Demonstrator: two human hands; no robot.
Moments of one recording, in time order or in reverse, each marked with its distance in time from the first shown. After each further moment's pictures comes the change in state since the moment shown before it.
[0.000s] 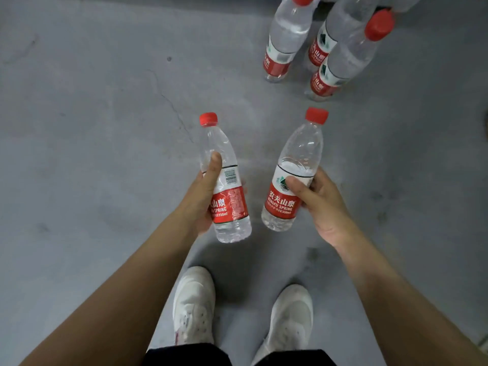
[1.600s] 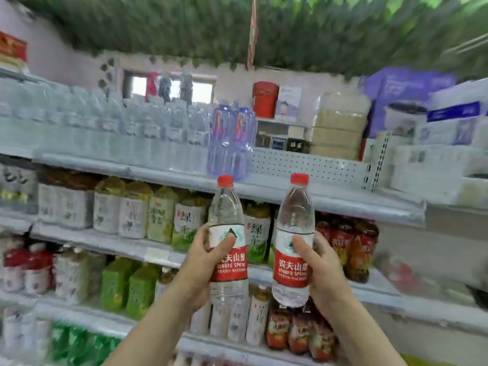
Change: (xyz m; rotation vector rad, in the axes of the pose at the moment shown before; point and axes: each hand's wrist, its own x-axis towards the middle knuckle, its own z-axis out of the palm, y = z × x) left_hand -0.875 0.608 0.135 -0.191 -0.345 1.297; right_hand -0.626 -0.912 0.154 0.094 -0.213 -1.125
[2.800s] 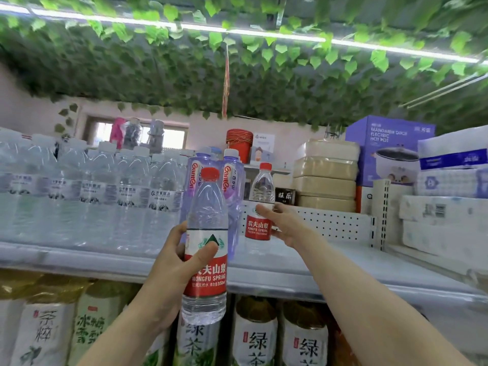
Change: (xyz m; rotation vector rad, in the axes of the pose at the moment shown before) left_hand 0.211 0.080 -0.010 0.087 -0.236 0.308; right_hand 0.382 -0.033 0.042 -0.240 0.000 0.011
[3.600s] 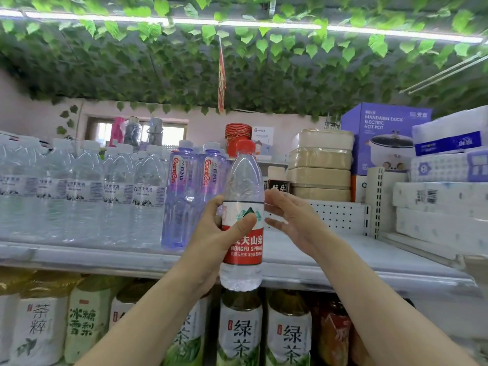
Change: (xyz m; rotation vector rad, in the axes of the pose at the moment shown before) left_hand 0.020 -0.001 0.089 0.068 -0.070 0.033; right_hand -0.091 -0.023 -0.040 0.113 -0.113 -0.181
